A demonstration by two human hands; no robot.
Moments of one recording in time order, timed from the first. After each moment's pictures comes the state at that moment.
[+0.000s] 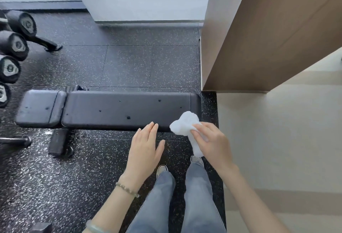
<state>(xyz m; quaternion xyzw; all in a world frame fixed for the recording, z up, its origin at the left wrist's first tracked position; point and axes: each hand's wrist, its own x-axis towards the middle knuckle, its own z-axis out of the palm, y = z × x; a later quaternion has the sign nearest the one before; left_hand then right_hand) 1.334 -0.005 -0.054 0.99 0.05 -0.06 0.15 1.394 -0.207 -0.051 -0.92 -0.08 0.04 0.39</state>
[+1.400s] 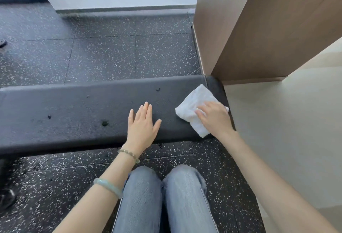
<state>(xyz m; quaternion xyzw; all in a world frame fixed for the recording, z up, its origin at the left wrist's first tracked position) 1.451 0.103 -0.439 0.99 0.01 -0.10 0.06 1.499 -0.133 -0.420 -0.98 -0.11 0.04 0.14</state>
